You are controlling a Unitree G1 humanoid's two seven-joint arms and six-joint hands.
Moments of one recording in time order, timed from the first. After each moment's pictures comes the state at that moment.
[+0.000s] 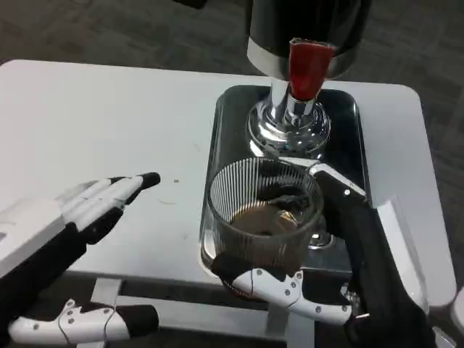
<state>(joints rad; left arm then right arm) 0.19 0.75 0.44 -0.41 0.16 -0.43 -0.50 0.16 0.03 0.35 -0.57 -0.52 -0.10 -0.14</state>
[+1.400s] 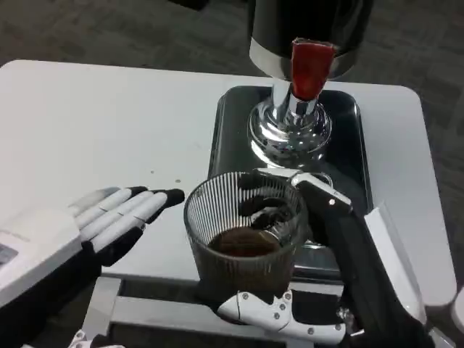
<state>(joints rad) 0.28 0.76 0.50 -0.54 0.15 -0.47 -0.53 0.22 0.00 0.40 -0.66 -0.56 -0.08 -0.08</state>
